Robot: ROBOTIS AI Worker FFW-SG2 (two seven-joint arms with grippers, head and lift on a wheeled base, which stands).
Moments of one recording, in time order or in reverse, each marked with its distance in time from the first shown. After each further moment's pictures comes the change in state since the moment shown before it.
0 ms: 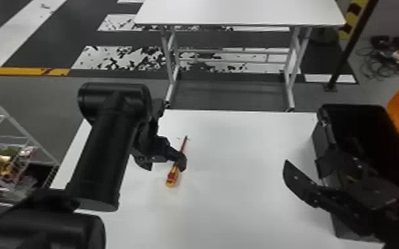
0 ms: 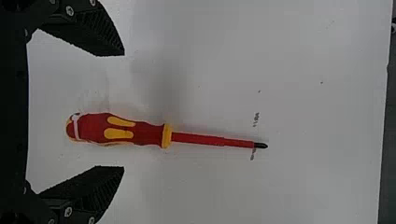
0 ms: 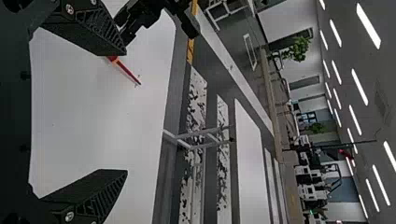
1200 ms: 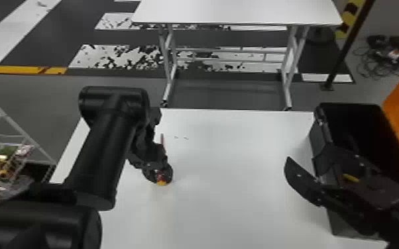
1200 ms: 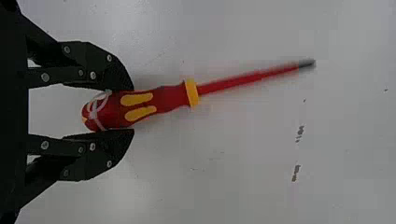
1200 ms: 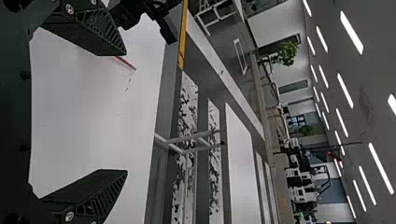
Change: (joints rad) left arm -0.029 0.000 -0.003 0.123 -0.010 0.000 -0.002; right arm 0.031 0.000 -0.034 -0.002 -0.041 -0.055 0.026
